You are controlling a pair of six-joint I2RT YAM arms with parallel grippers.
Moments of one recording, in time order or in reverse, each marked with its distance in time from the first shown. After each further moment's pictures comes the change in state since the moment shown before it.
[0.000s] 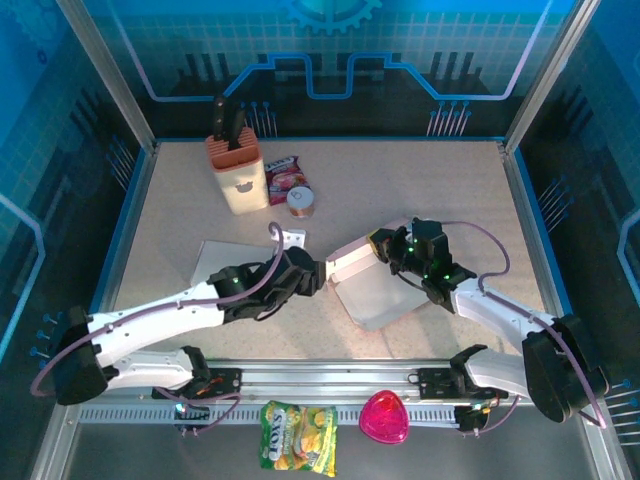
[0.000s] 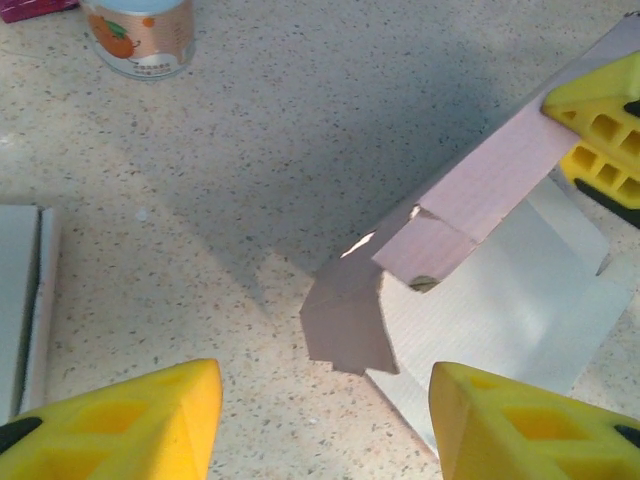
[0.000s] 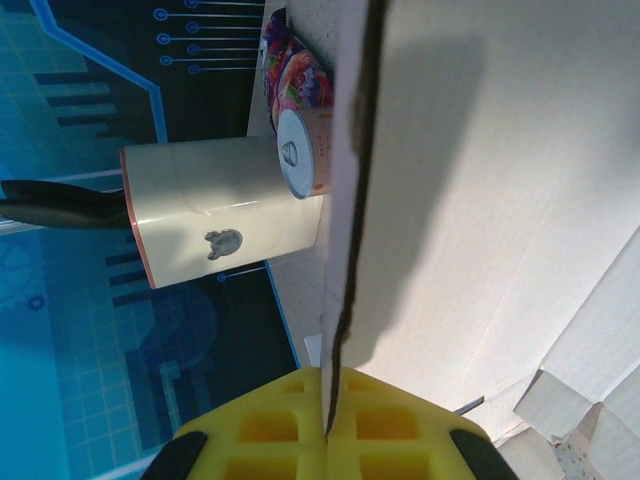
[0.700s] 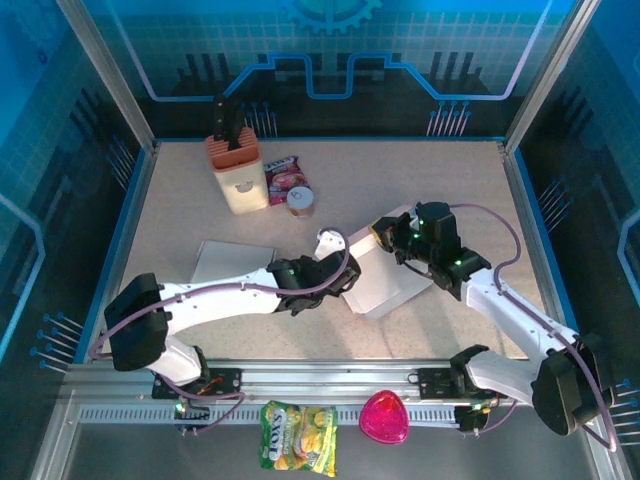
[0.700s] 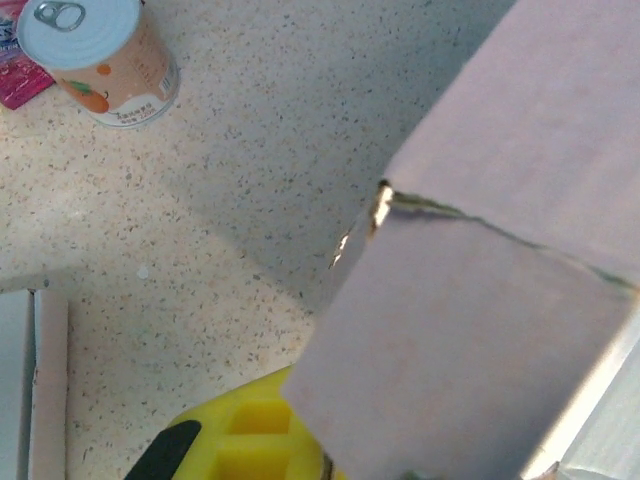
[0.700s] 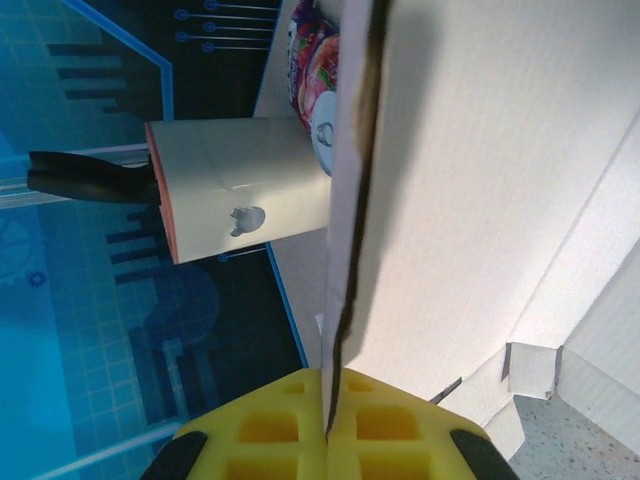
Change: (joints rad) left arm -0.076 0.327 0.157 -0.005 -0.166 0.159; right arm -0.018 -0.069 0.190 -0.312 -0.048 -0.068
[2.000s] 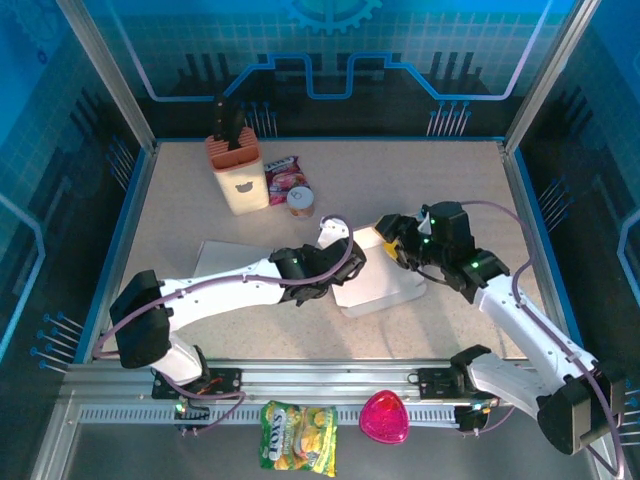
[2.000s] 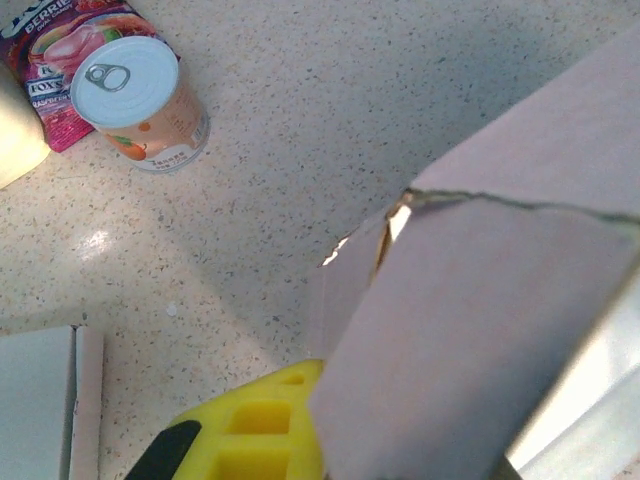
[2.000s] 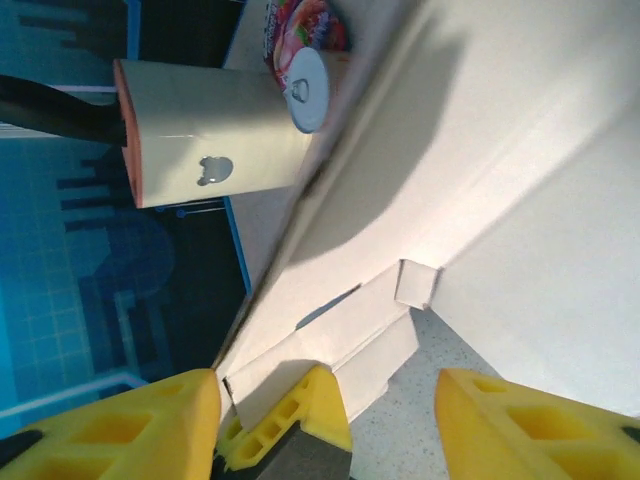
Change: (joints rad) left arm 0.022 0.039 0.120 -0.074 -0.044 0.018; right arm -0.025 -0.108 0.081 -0.282 -0.056 -0.150
